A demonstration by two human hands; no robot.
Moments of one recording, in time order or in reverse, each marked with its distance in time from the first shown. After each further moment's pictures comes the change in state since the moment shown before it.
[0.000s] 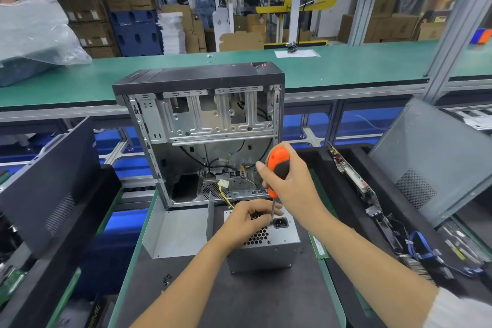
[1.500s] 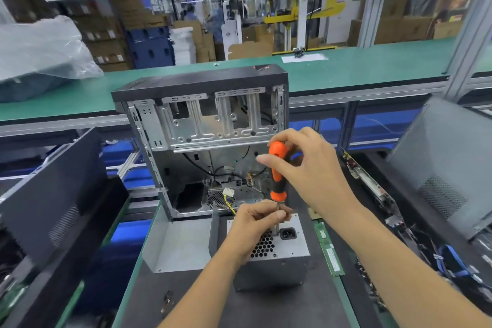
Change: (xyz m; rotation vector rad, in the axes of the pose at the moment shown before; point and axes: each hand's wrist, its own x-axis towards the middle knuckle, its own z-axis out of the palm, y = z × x) left_hand 0.012 -0.006 0.012 -0.374 0.158 0.041; right_hand 0.020 -0.014 -0.026 -0.377 0.058 -0.203
